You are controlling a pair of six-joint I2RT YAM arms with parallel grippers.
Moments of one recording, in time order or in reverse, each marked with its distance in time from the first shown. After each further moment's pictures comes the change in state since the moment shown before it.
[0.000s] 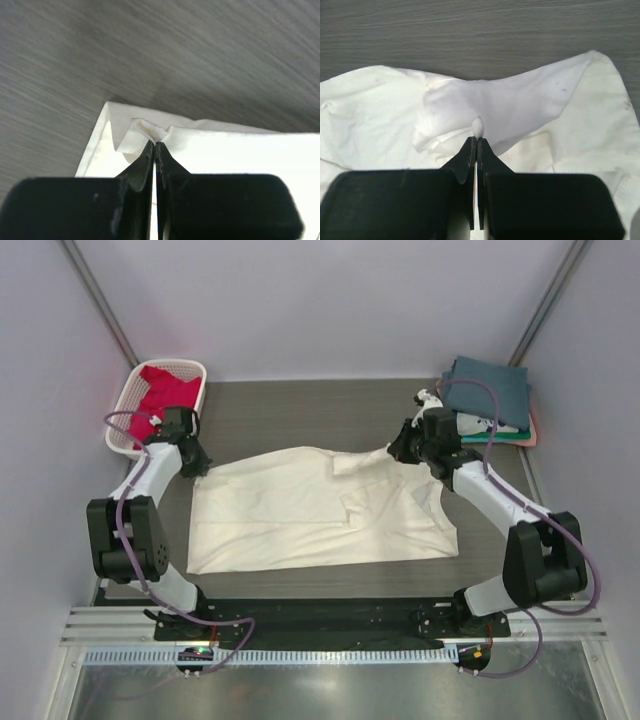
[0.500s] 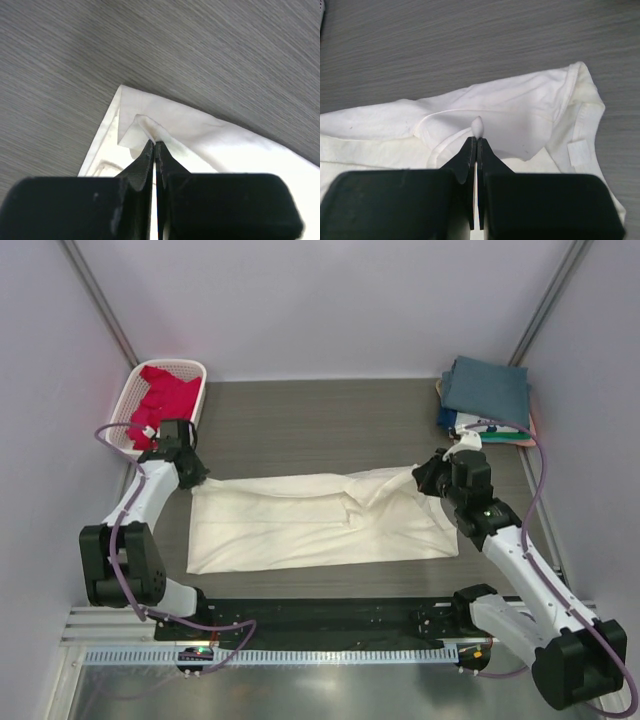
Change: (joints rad) left arm 0.000 -0.169 -0.154 0.021 -0.035 -0.031; right arm 0.001 -0.549 -0.330 -0.070 0.153 0.083
